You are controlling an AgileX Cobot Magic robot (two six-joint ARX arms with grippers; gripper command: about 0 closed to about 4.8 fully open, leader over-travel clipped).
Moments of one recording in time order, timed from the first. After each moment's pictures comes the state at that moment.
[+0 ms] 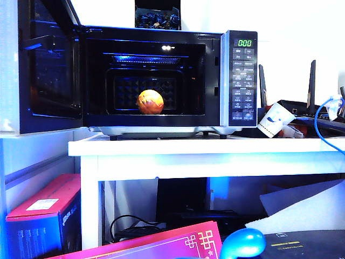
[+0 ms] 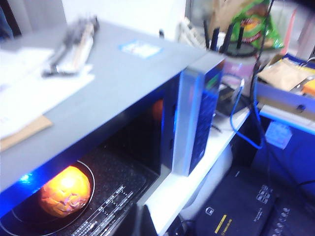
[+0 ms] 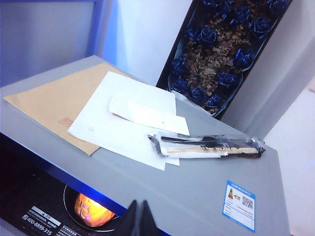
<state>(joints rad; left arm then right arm) -0.28 1.61 1.77 -0.37 0.53 0.15 0.51 1.90 2.39 -0.58 0.05 -0.34</state>
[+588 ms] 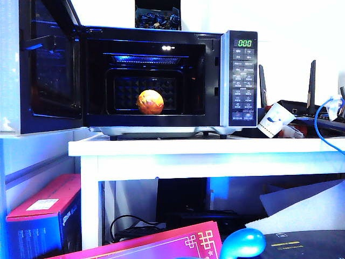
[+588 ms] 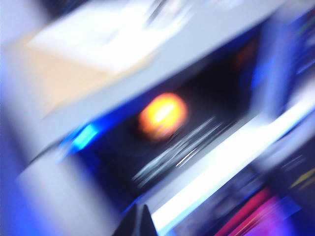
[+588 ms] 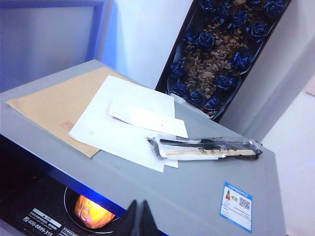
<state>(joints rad) -0.28 1.43 1.77 -0.69 0.11 0.29 0.51 1.89 2.40 -0.58 0.05 -0.34</state>
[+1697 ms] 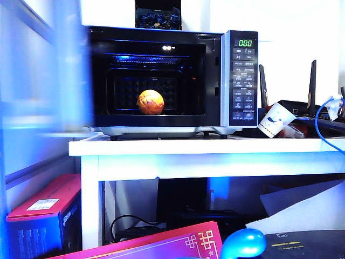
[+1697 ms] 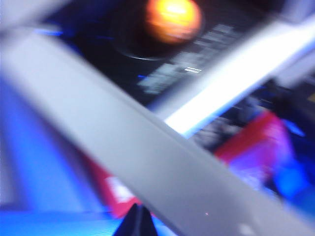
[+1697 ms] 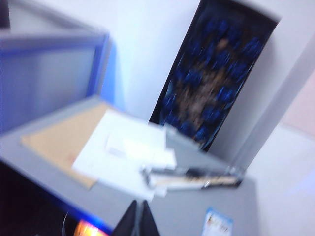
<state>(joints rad) -0.28 1.45 1.77 -0.96 0.04 0.32 0.51 1.80 2.39 -0.55 0.02 -0.34</state>
